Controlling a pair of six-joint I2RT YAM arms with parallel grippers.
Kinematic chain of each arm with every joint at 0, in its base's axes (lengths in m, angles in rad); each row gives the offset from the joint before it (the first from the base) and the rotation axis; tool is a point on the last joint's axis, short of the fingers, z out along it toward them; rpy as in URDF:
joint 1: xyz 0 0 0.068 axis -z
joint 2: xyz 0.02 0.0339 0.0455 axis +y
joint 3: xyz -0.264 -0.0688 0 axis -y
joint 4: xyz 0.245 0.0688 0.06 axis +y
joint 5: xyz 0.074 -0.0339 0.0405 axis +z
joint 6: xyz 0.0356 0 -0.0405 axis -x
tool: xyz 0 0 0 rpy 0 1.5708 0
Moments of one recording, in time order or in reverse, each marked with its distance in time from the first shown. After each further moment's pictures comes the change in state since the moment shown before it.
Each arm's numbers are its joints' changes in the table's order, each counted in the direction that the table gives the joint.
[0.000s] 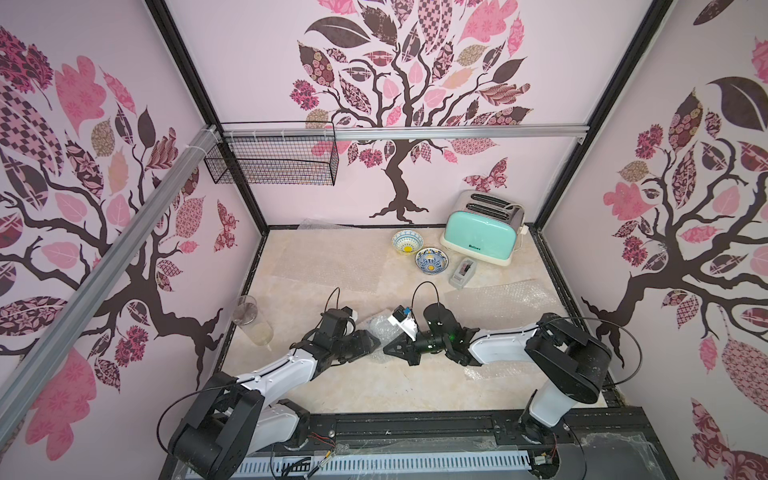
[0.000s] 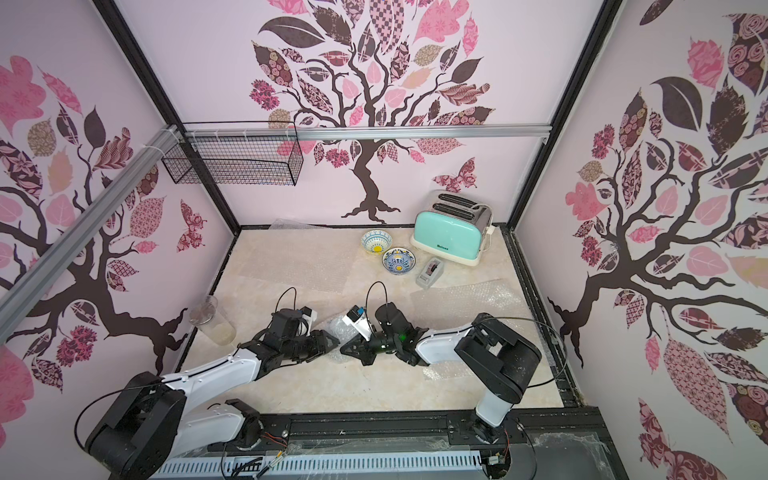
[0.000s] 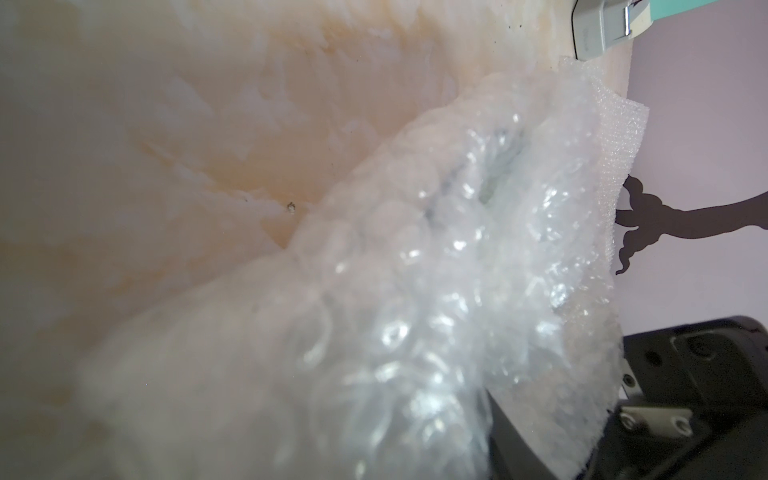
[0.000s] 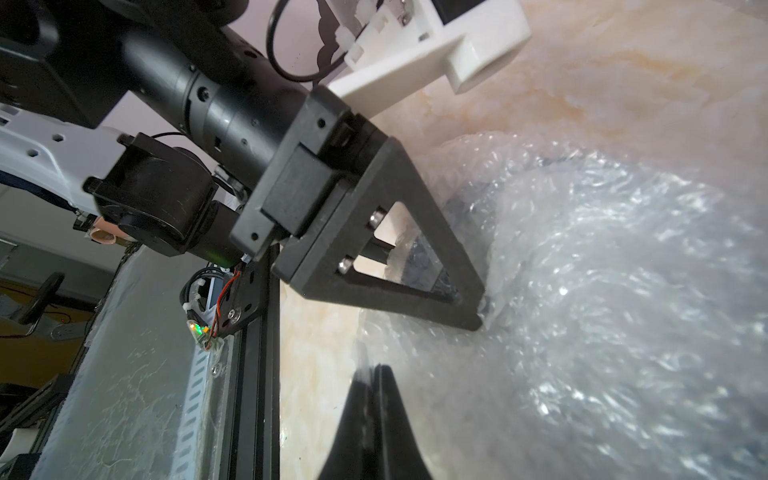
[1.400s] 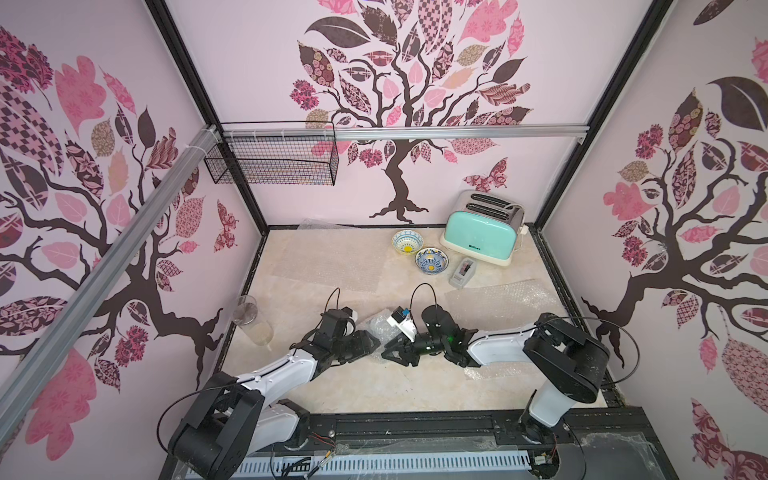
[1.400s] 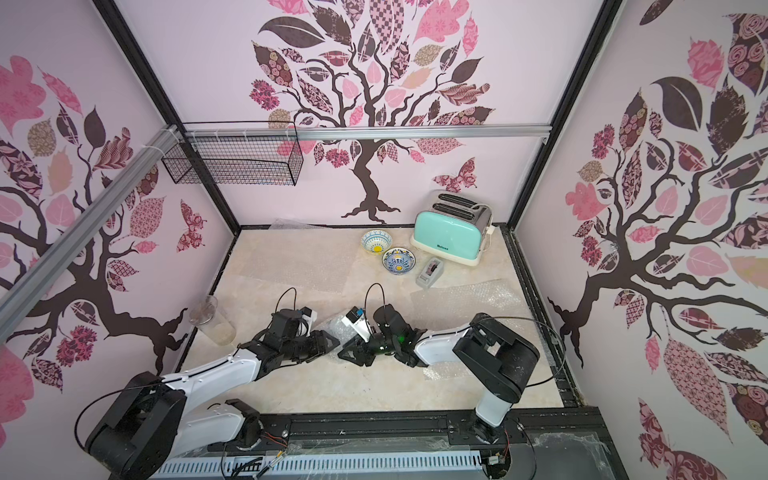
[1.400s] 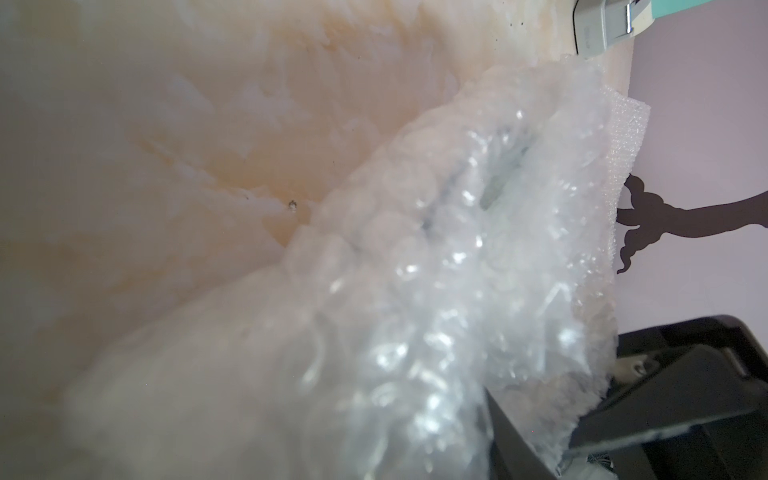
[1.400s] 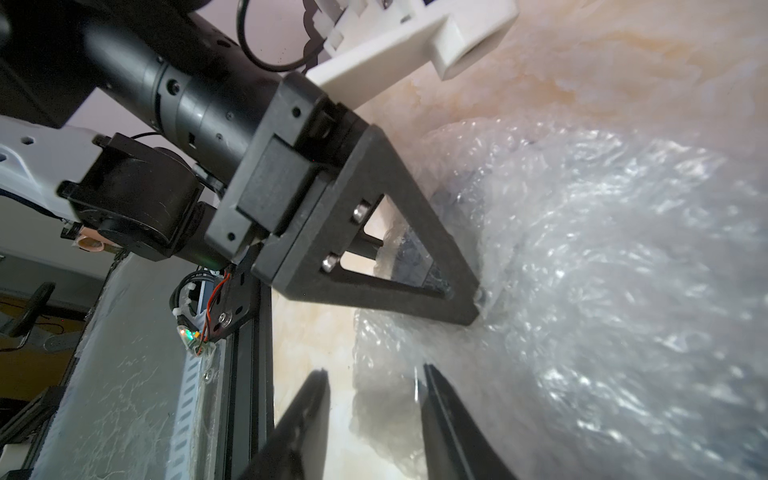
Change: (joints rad) left arm 0.000 0.000 -0.004 -0.003 0.000 -0.002; right arm -0.007 0.003 0.001 0.016 -0.041 -0.029
